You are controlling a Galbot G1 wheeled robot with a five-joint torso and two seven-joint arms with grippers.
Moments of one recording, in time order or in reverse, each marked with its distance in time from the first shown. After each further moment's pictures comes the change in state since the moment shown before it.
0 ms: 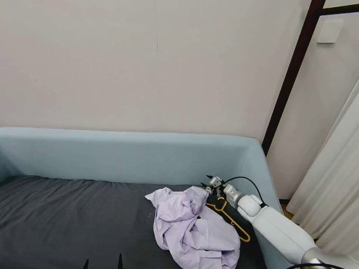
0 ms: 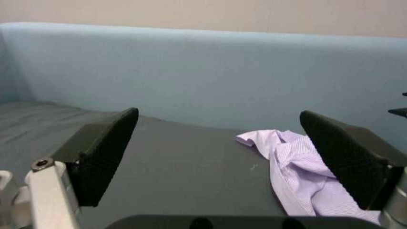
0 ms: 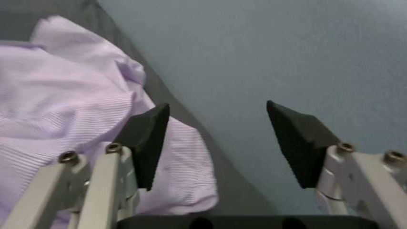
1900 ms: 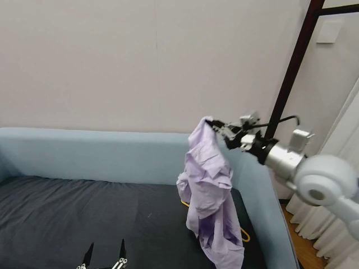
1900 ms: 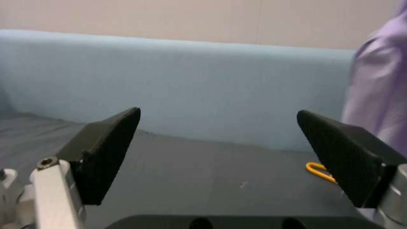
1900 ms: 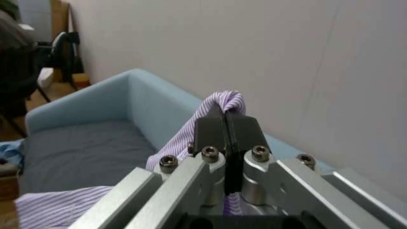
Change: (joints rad) left arm -0.068 0.050 0.006 -0.028 -0.059 0.059 0.022; right arm 0.123 -0.450 0.182 1.026 0.796 -0.381 0.151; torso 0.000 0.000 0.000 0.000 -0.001
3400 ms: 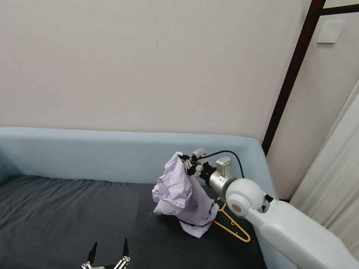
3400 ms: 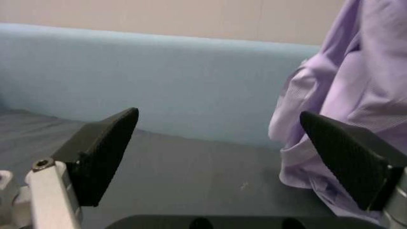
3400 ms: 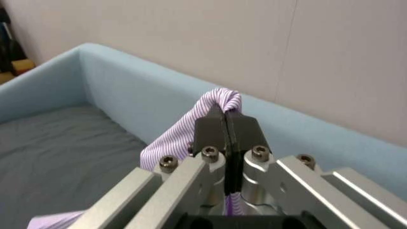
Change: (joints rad) left arm -0.081 0.003 0.008 0.086 -0.021 -0.023 0.015; right arm -0.021 0.291 -0.090 -0.135 -0.137 -0.153 0.238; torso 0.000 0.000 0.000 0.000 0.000
